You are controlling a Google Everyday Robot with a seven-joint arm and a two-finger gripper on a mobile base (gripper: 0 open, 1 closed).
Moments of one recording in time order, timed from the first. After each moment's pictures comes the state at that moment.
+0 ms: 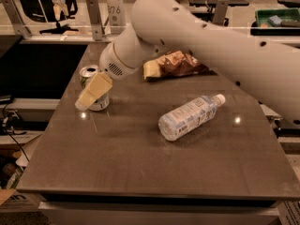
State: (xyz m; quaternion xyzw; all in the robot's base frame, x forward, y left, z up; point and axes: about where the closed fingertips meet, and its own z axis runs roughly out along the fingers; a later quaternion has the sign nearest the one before) arm 0.572 0.155 0.887 -0.58 0.71 0.23 0.33
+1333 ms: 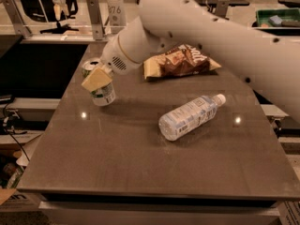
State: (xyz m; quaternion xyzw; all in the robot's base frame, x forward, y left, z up) arm 0.568 0.152 0.907 -0.58 0.70 0.25 0.34
